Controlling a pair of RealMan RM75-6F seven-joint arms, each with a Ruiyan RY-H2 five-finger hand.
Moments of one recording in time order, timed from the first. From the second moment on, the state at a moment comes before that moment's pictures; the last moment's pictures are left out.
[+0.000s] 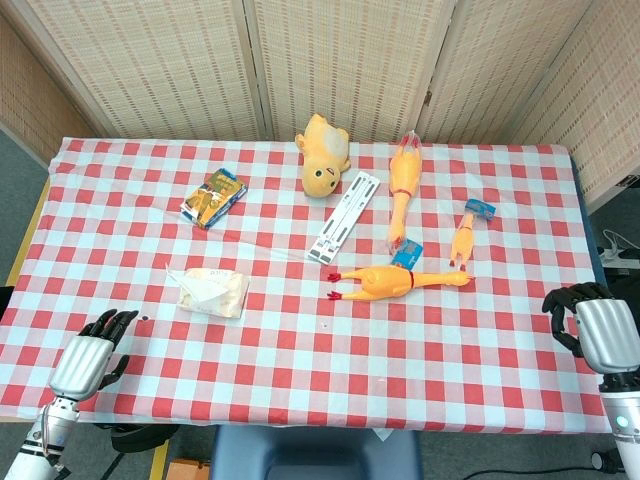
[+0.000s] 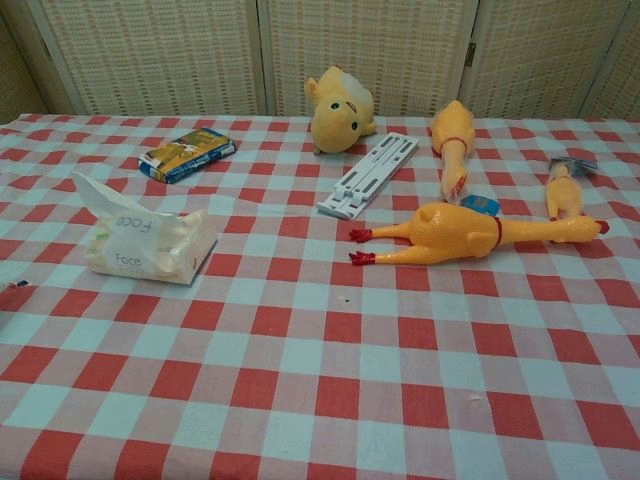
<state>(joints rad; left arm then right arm) -0.21 -1.34 0.02 -1.35 1.55 1.36 0.11 0.14 -1.09 0.10 -1.56 -1.50 1.45 0.07</state>
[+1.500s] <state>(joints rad) -0.47 -1.53 -0.14 -1.29 1.55 1.27 0.21 0.14 -1.08 0.09 -1.57 -1.52 1.47 0.08</state>
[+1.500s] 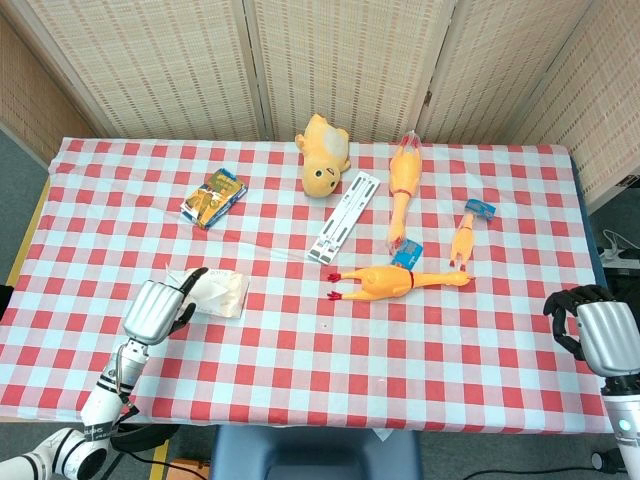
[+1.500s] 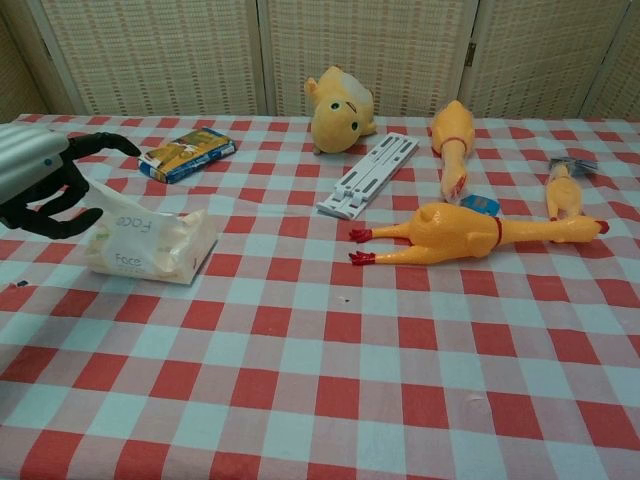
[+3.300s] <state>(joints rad) -0.51 -1.65 -0.16 -1.08 1.55 1.45 0.24 0.15 -1.07 0.08 -1.58 -1.52 1.44 0.05</state>
